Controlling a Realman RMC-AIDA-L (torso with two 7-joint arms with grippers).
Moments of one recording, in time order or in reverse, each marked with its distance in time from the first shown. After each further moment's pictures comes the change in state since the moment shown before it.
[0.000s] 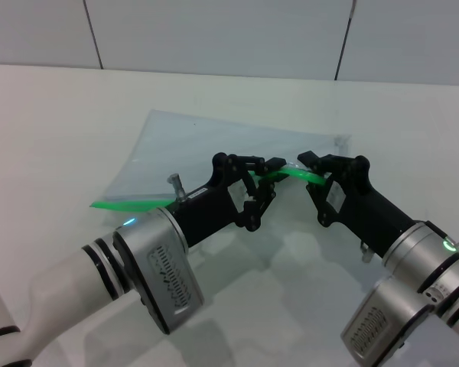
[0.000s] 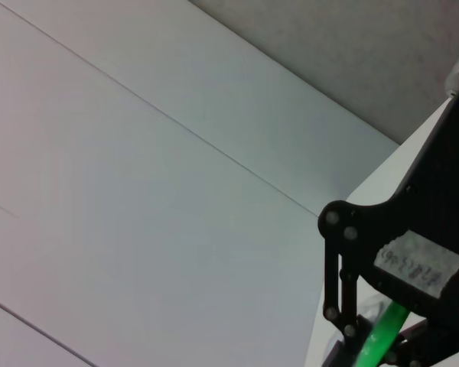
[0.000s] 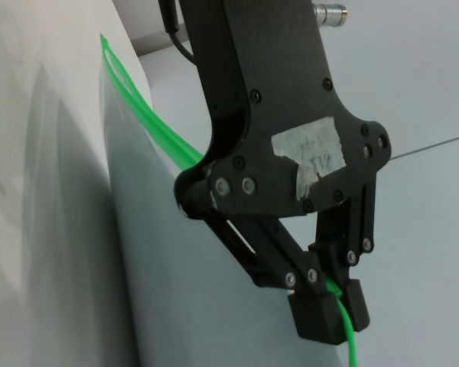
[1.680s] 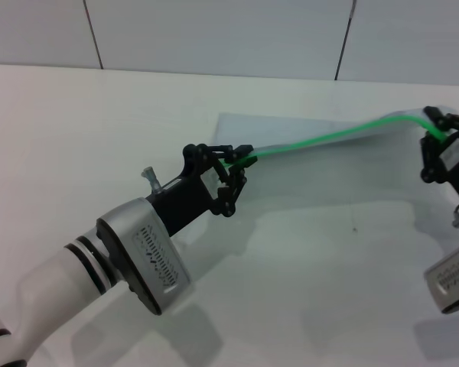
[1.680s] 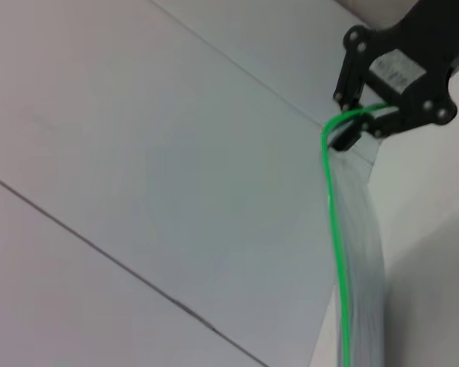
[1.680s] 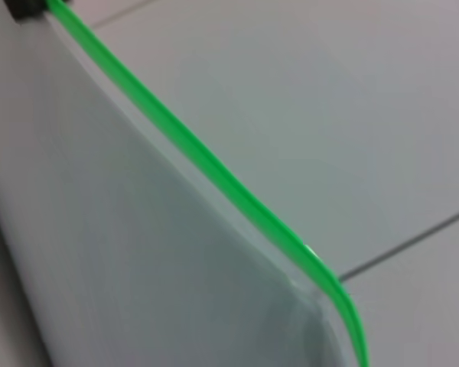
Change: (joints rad) left arm 0.031 0.004 -0.048 0.009 -0.064 -0.037 -0.001; right arm -0.050 -0.005 0.212 0.204 0.015 -0.150 0.260
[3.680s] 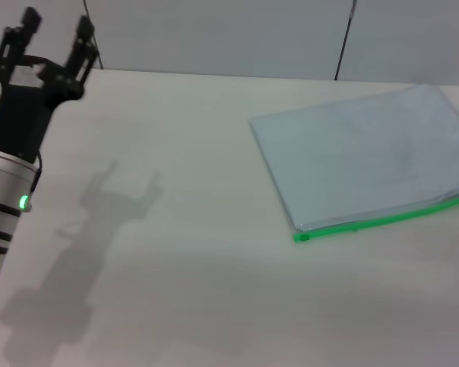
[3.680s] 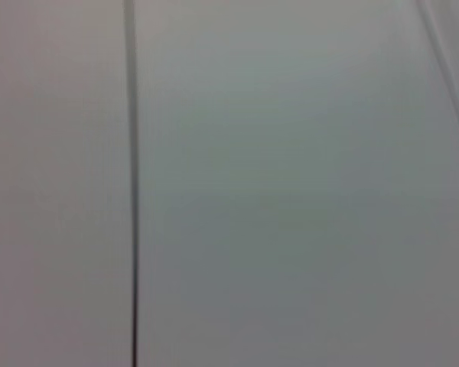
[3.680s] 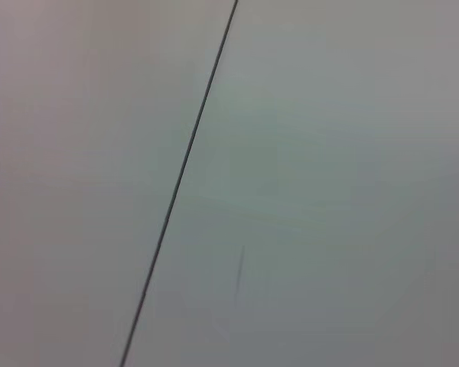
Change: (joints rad) left arm 0.109 0.009 -0.144 0.113 -0.344 0.411 -0.842; right arm -0.090 0.000 0.224 0.045 -0.014 -0.407 0.799
